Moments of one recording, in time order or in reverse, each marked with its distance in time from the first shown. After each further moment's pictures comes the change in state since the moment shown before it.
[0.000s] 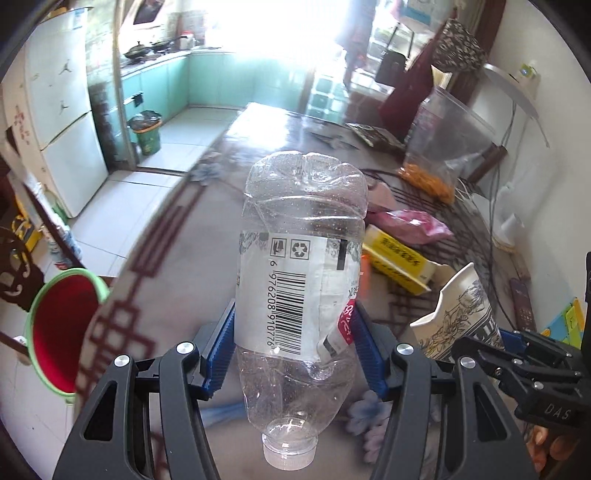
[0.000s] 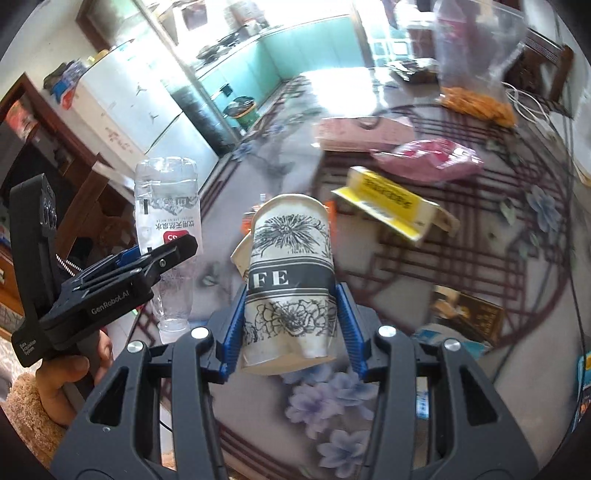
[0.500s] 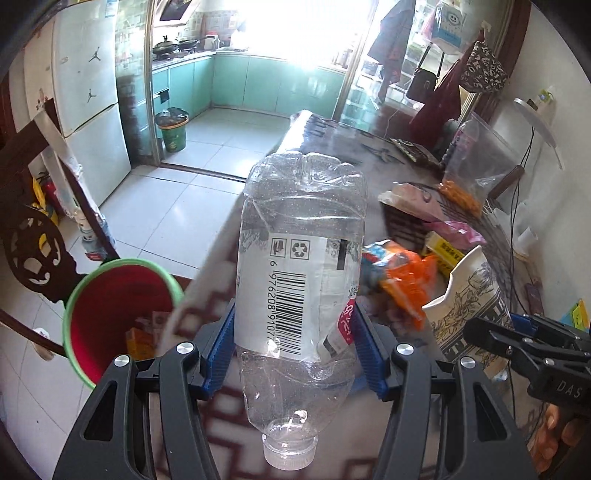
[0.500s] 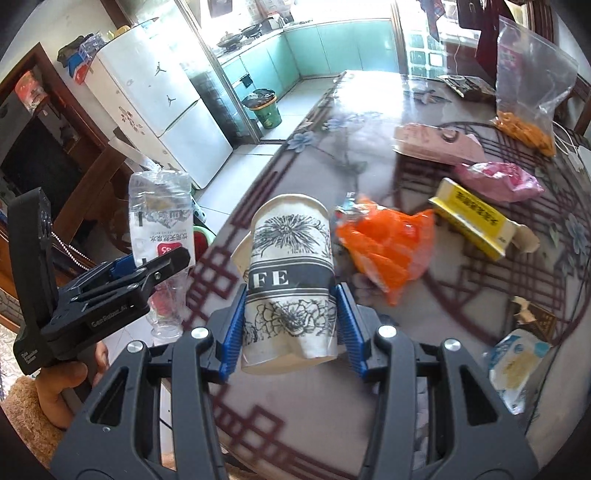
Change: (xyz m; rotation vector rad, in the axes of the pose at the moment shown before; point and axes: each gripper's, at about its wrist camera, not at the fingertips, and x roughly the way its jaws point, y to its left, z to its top) left arm -0.033 0.116 -0.012 -0.040 -0.019 0.028; right arm 0.037 0.114 -0.001 -0.069 0.001 -0.020
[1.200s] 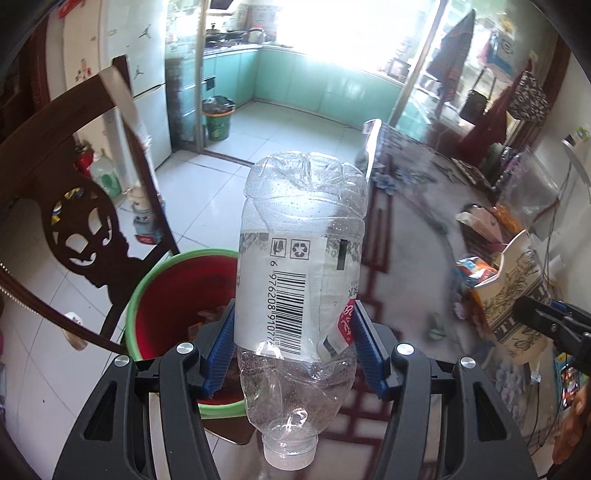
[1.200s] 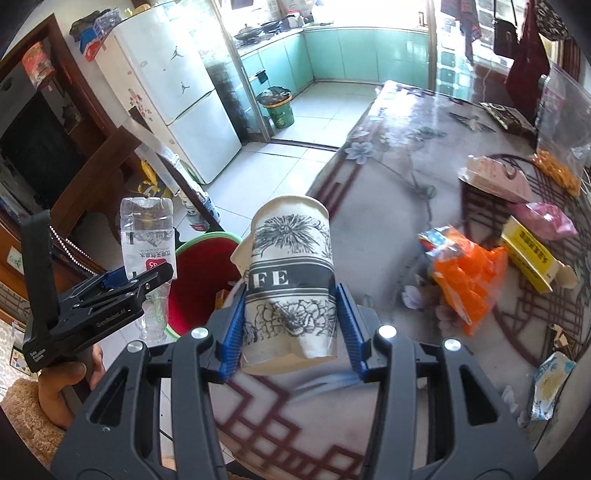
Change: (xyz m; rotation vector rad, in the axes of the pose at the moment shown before) left arm -0.006 0.143 -0.003 -0.111 0.005 0.086; right arm 0.046 0.106 0.024 -0.086 0.001 -0.033
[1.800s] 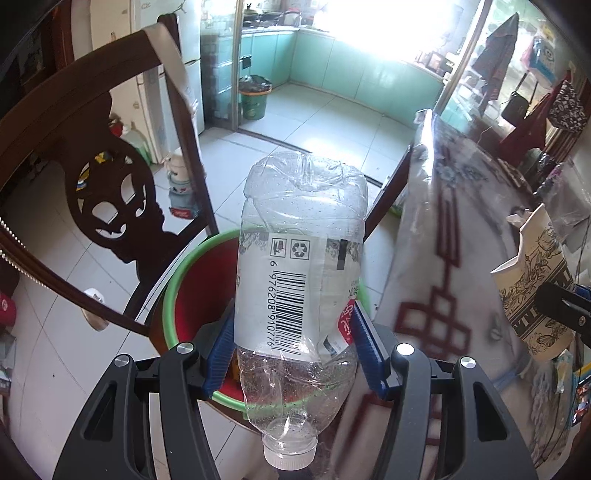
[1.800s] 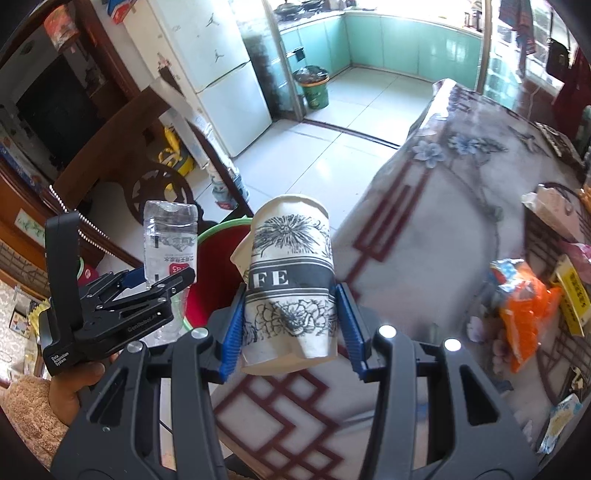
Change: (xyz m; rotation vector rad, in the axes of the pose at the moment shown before) left arm 0.033 0.061 -0.010 -0.077 0.075 0.101; right arm 0.060 0.063 0.021 -0.120 0.095 0.063
